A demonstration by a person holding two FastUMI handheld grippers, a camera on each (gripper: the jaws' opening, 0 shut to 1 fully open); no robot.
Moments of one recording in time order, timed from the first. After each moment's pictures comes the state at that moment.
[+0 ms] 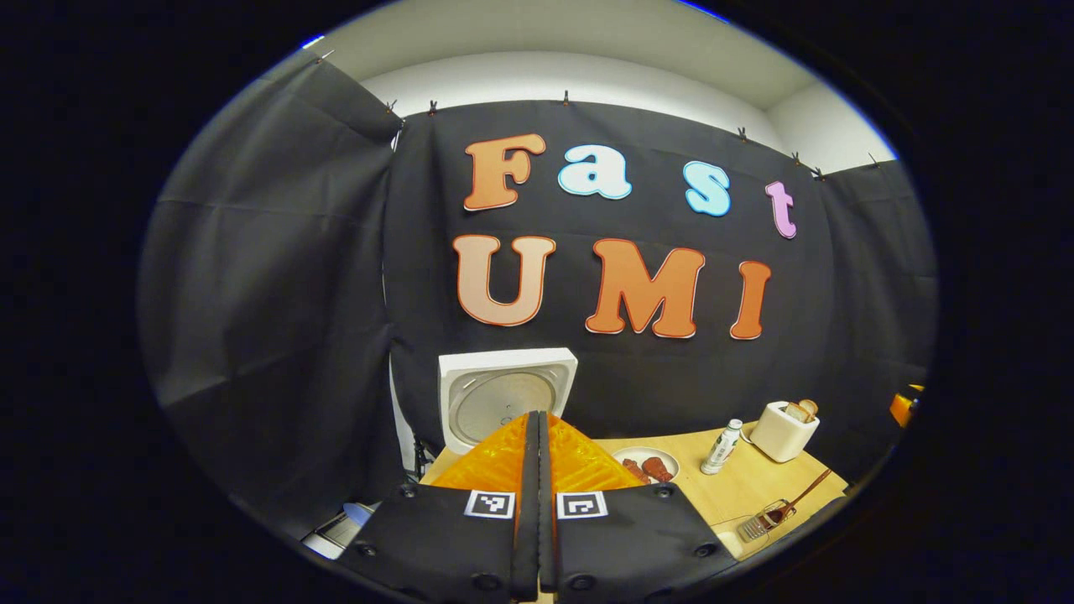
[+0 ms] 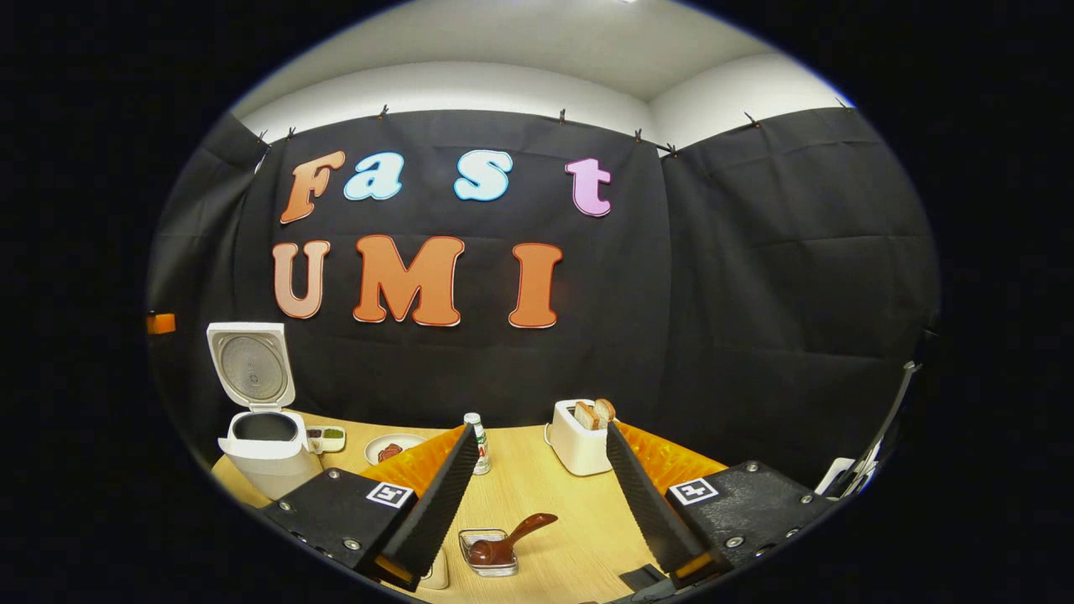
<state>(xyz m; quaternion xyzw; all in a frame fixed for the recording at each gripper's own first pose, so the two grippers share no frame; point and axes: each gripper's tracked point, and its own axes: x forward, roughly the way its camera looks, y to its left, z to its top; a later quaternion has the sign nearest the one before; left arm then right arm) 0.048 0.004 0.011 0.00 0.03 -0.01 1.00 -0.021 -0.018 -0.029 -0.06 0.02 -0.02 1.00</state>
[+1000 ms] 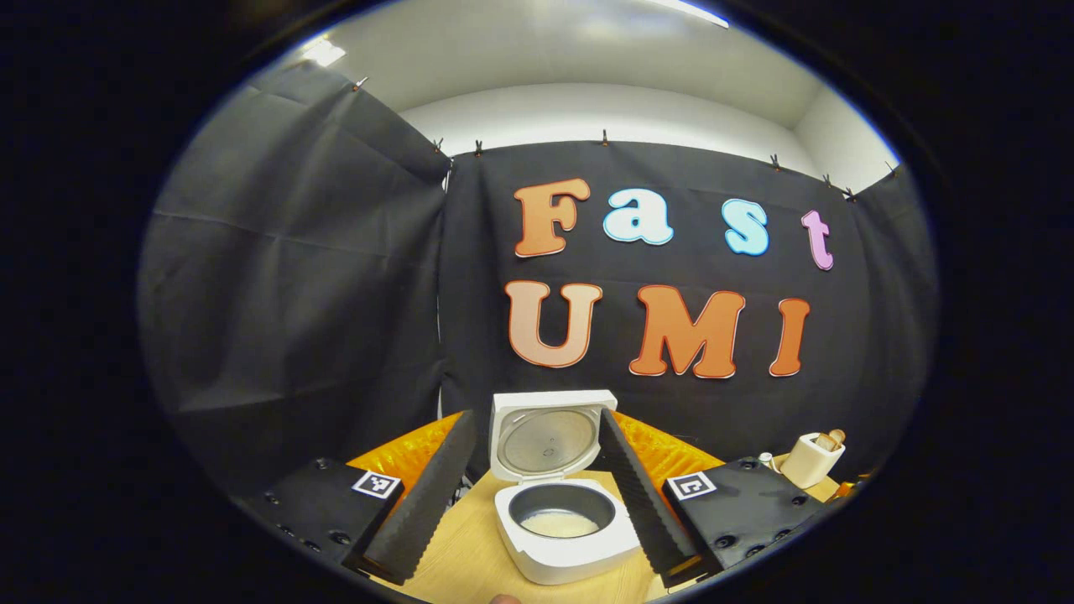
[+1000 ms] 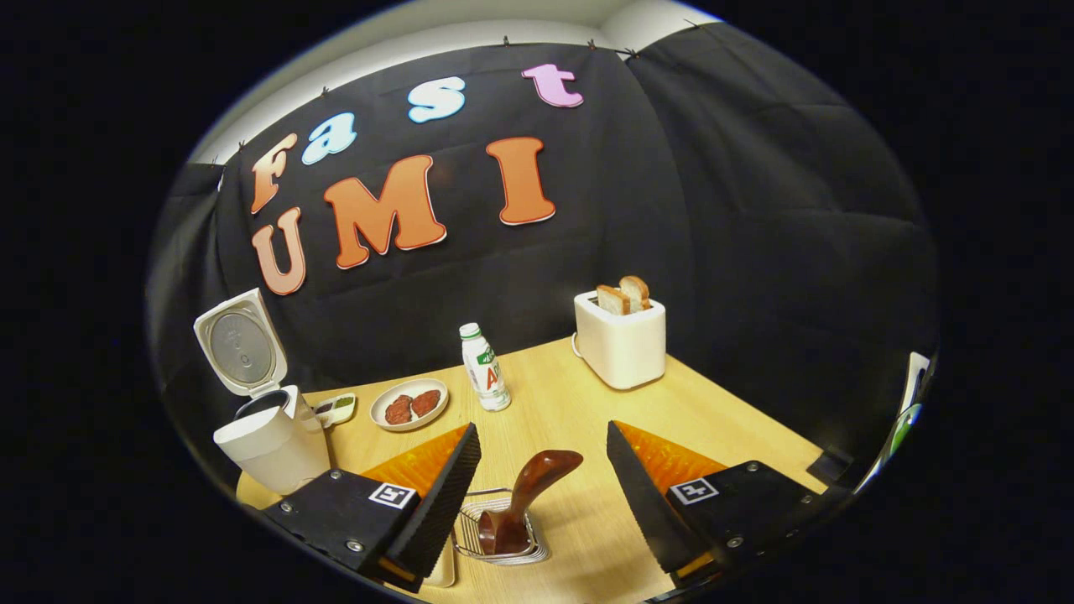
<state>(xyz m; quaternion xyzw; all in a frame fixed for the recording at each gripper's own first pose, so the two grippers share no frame) 0.014 0.035 0.053 0.00 -0.04 0.08 1.00 0.047 -0.033 -0.225 0.07 0.18 0.03 0.98</state>
